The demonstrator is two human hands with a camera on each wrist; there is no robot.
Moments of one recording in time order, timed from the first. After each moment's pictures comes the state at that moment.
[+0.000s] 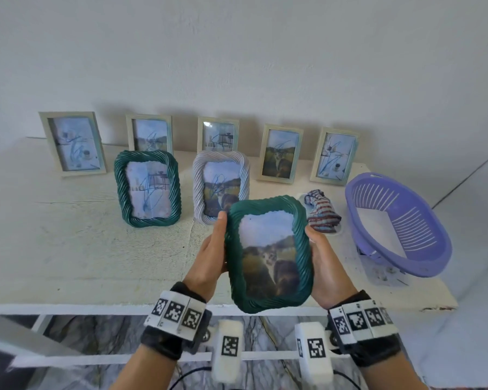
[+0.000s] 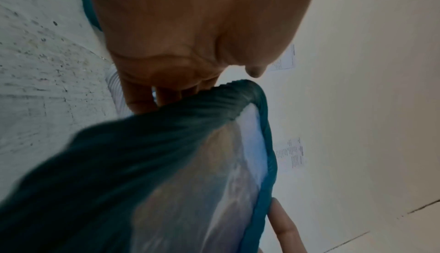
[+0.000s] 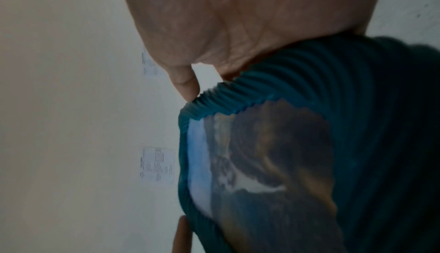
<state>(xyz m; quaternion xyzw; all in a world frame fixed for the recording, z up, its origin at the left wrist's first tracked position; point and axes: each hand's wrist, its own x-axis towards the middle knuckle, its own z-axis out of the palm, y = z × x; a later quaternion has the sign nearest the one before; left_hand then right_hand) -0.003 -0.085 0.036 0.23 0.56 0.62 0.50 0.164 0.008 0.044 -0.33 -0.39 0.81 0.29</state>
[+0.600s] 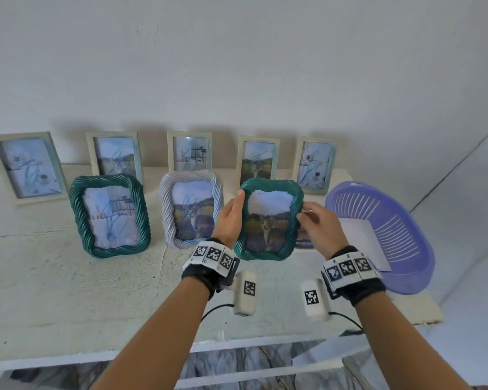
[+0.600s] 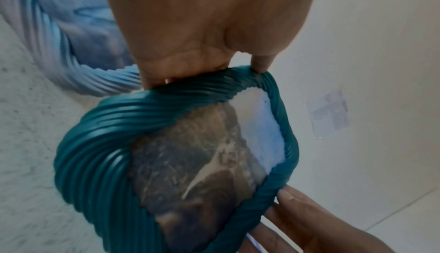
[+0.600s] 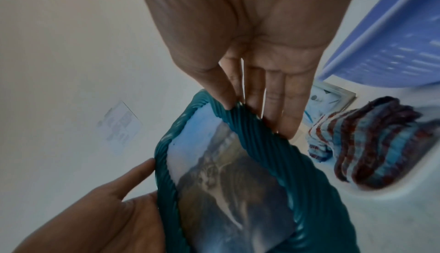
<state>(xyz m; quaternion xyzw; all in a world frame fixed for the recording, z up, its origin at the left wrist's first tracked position) -0.002 0.067 0.036 0.26 0.64 0.58 0.43 0.177 0.153 0.027 -0.44 -0.69 0.48 0.32</state>
